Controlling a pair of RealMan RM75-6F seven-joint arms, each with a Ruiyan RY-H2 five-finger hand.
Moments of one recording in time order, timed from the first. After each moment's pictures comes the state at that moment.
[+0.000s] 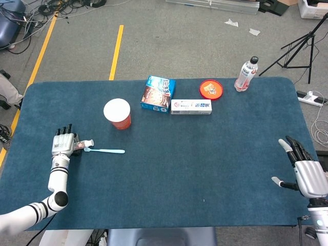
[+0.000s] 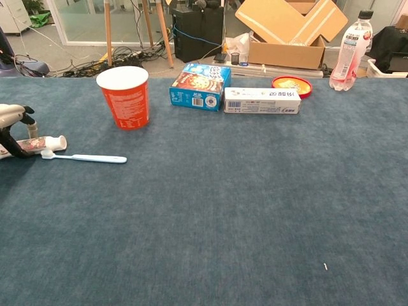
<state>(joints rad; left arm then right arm) -0.70 -1.60 -0.22 -1.10 0.56 0.91 0.62 0.10 -1.07 0.07 -1.60 -1.50 1.44 0.10</state>
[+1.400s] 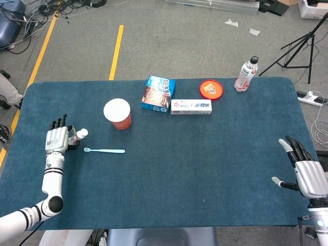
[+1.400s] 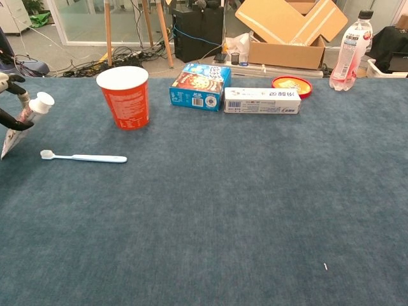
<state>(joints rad) -0.63 -1.51 -0.29 -1.28 0.72 1.06 0.41 0.10 -1.07 0.07 -1.60 -1.50 1.45 0.10</state>
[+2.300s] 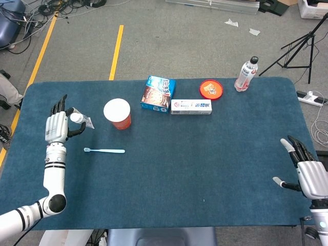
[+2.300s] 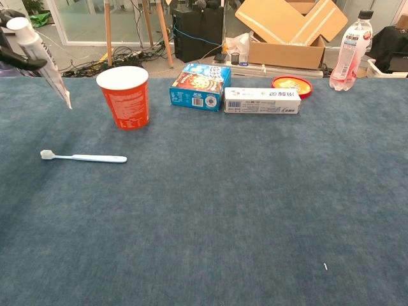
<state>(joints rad) -0.63 -1.45 -0.43 -1.48 0.82 1.19 0.26 0.09 -1.06 0.06 -1.61 -1.51 1.46 0.12</state>
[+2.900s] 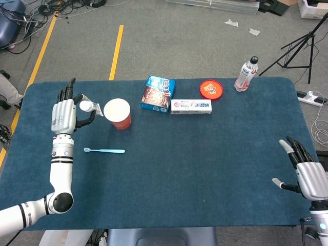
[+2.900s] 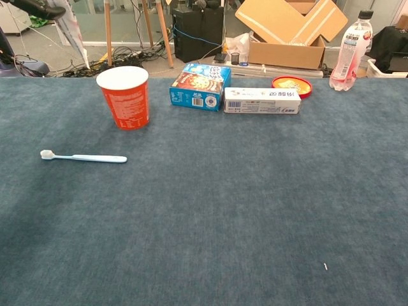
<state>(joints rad) -0.72 -1.41 -0.51 -1.66 0.81 1.29 0.38 0.09 -1.05 0.06 -1.62 -1.53 1.47 0.12</state>
